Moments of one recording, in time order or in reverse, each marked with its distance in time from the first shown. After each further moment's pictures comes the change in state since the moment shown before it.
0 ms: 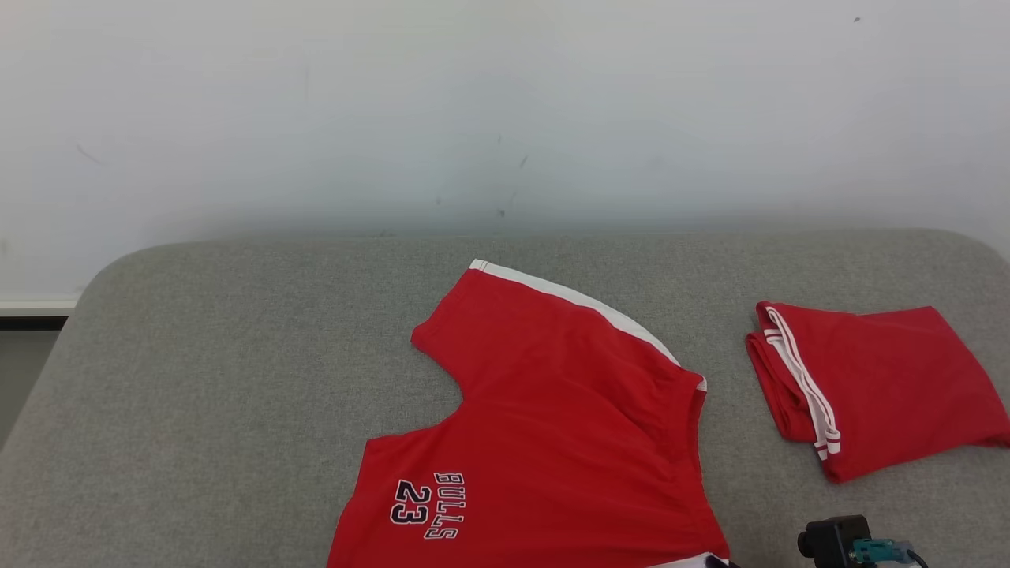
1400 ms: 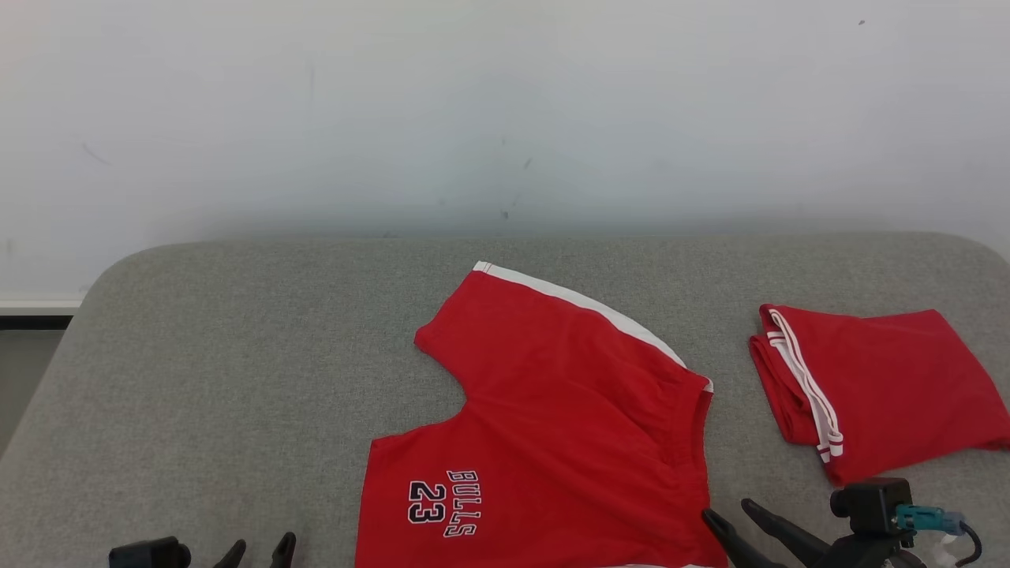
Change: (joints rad) left arm -0.004 0.080 0.081 -0.100 0.008 0.105 -0.061; right arm 0.010 -0.088 -0.060 -0.178 0.041 -0.003 -0.009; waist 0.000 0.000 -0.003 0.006
